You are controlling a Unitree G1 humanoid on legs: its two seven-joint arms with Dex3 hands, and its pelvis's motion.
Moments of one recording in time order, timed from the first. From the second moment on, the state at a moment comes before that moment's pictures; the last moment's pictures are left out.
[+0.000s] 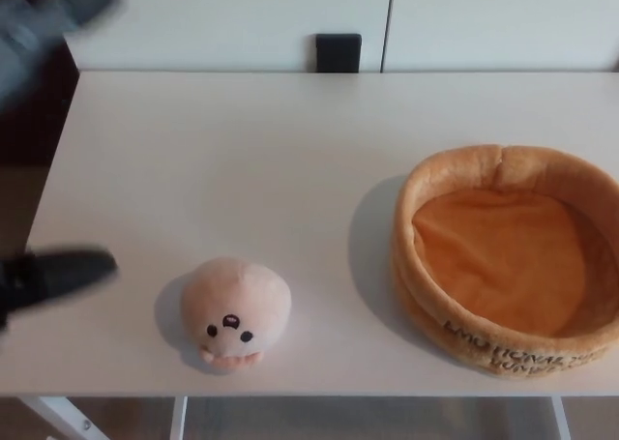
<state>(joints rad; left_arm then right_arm) 0.31 1.02 0.44 -0.88 -0.24 0.01 -0.23 -0.05 -0.41 -0.07 1.25 -0.08 -0.23 0.09</state>
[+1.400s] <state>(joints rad) -0.08 0.97 -0.31 -0.83 0.33 0.42 -0.40 -0.07 -0.41 -0.05 1.25 -0.11 -0.20 0.06</state>
